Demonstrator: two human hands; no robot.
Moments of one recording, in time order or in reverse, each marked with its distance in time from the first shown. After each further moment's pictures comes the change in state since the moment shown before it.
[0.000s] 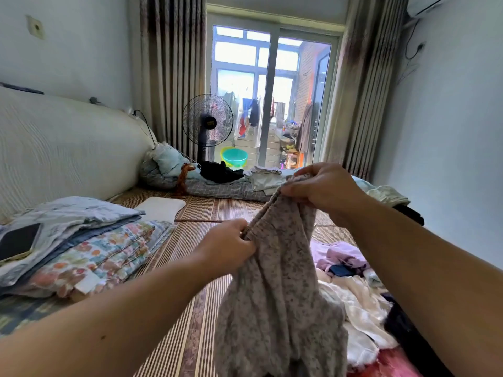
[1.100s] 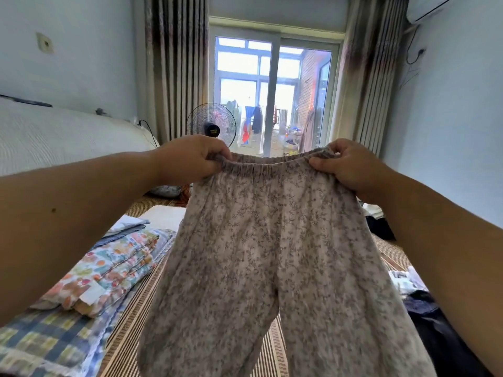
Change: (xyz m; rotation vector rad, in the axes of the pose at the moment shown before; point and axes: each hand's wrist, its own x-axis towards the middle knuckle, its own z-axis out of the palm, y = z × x) left_hand 0.059 0.027 -0.145 0.353 0.023 0.349; right_hand 0.049 0.000 -0.045 0.011 -0.033 -0.113
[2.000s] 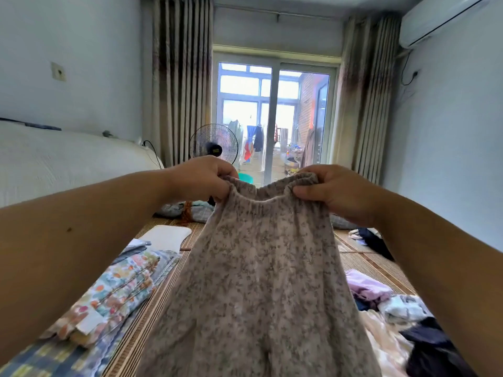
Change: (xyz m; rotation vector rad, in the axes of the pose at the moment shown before) left_hand 0.012 0.016 -0.007 -0.315 -0.113 -0.152; right_hand -0.022 -0.039 0.011 0.007 -0.343 -0.116
